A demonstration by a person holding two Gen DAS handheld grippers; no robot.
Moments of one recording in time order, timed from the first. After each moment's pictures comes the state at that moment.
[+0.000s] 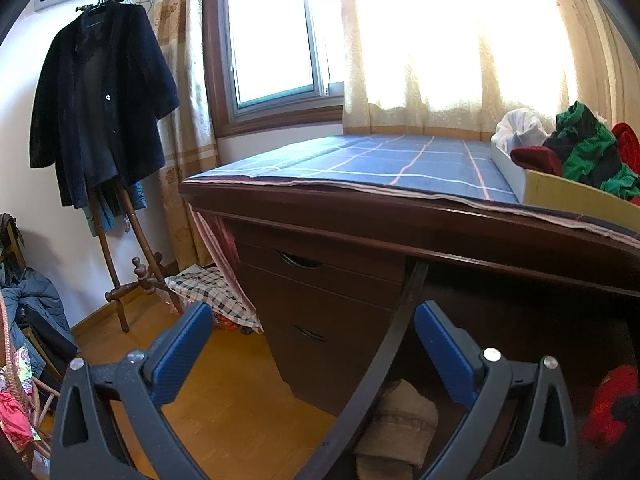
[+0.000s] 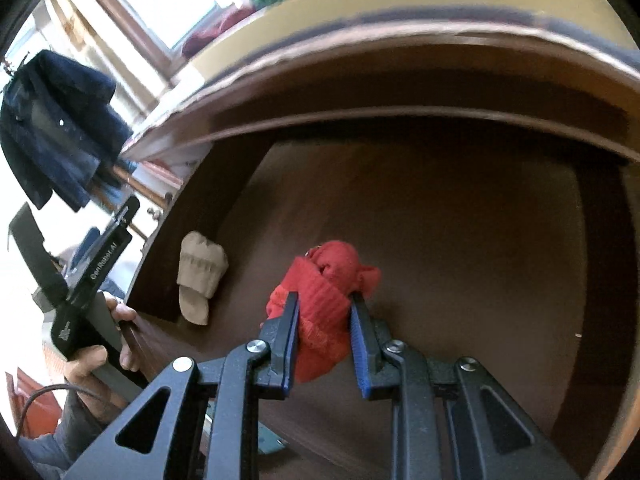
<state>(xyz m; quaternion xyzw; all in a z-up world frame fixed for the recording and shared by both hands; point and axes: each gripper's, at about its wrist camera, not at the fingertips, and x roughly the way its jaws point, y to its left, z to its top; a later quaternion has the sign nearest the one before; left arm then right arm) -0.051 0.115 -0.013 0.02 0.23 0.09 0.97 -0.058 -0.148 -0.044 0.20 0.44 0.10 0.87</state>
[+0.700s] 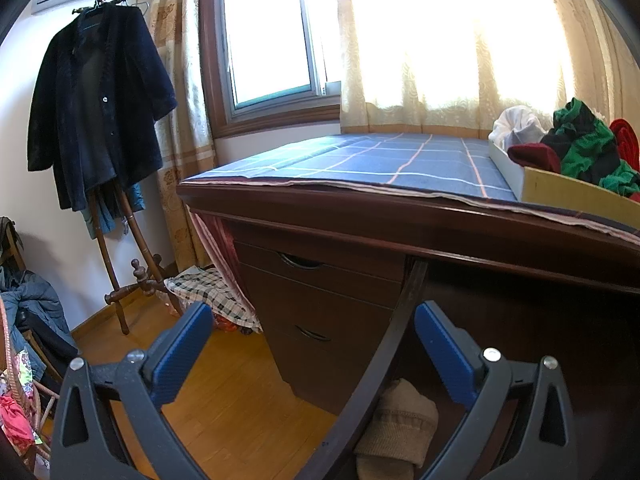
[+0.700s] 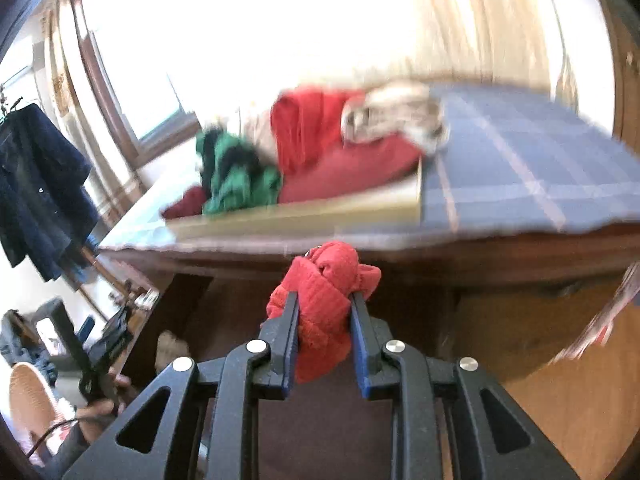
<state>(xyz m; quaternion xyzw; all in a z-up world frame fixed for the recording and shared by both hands) -0.051 0.114 -0.013 0.02 0.23 0.08 0.97 -0.124 -0.241 0.062 0.17 0.29 -0.03 0.94</state>
